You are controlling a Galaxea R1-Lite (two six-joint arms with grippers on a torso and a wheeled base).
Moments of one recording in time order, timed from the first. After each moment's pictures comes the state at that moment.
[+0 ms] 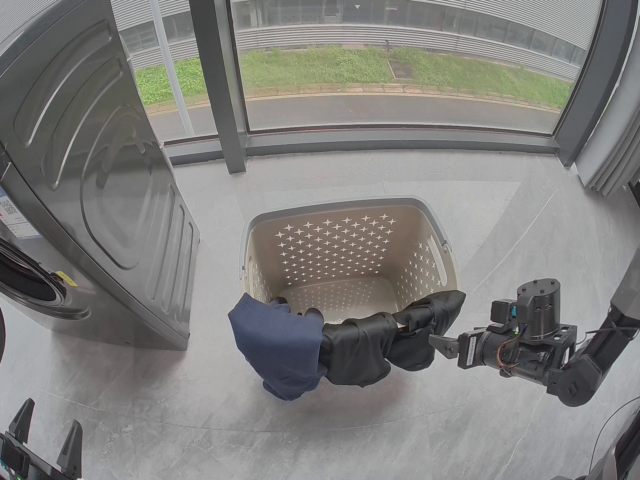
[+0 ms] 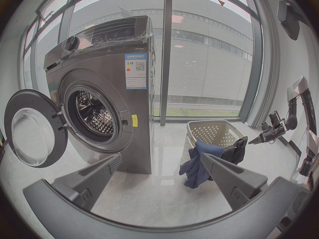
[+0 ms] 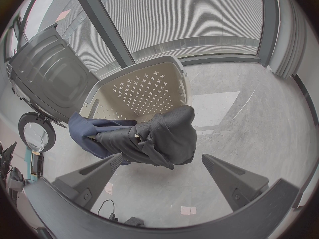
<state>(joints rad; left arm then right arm) 0.00 0.02 -0.02 0.00 0.02 -0.05 0.43 1.90 -0.38 -1.01 -0.06 0.26</state>
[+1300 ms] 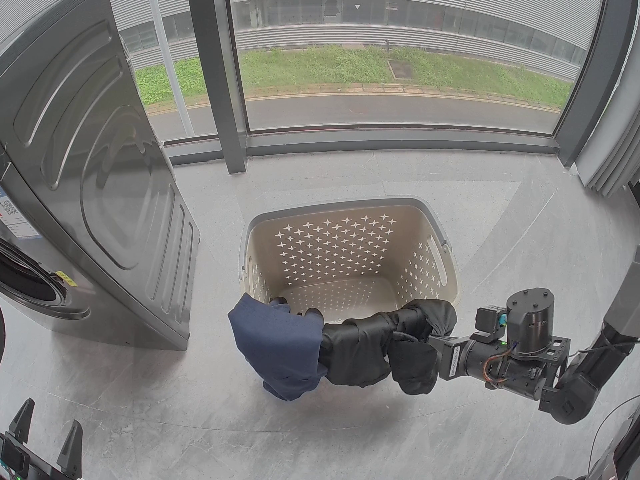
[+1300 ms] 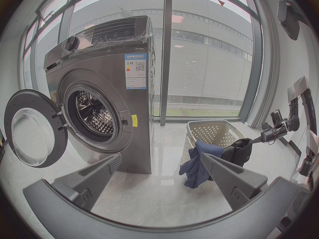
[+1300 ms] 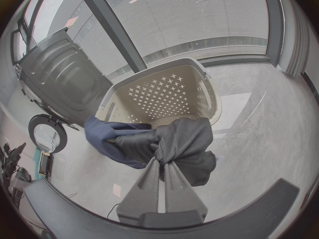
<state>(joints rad) 0.00 0.02 -0.02 0.00 0.02 -0.05 0.54 1.92 -0.36 -1.12 -0.06 0.32</state>
